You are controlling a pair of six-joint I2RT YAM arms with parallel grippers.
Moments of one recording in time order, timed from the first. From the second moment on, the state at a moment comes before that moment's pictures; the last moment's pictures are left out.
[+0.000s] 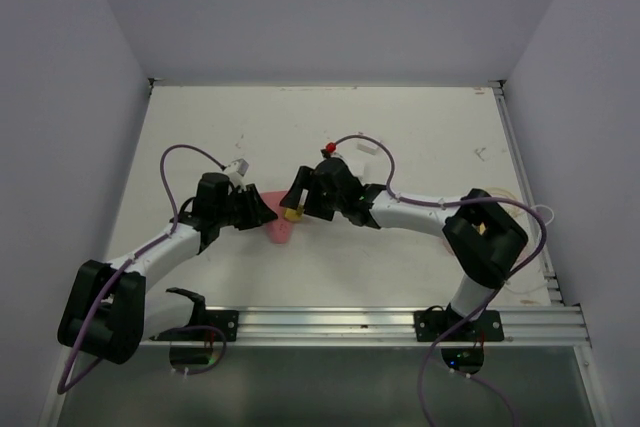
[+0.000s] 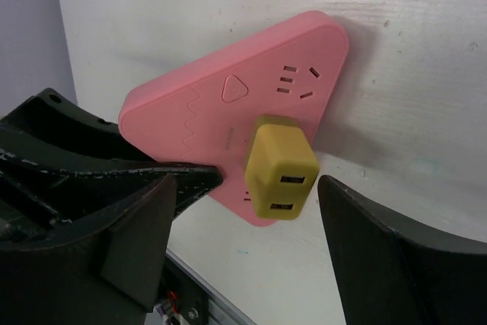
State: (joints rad) left arm -0.28 1.19 0.46 0.00 0.37 -0.55; right arm 0.86 1.72 1.02 0.03 -0.02 1.04
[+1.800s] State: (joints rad) left arm -0.29 1.10 0.42 0.00 0.10 -0.67; right arm 0.51 1.50 0.91 -0.05 -0.12 1.01
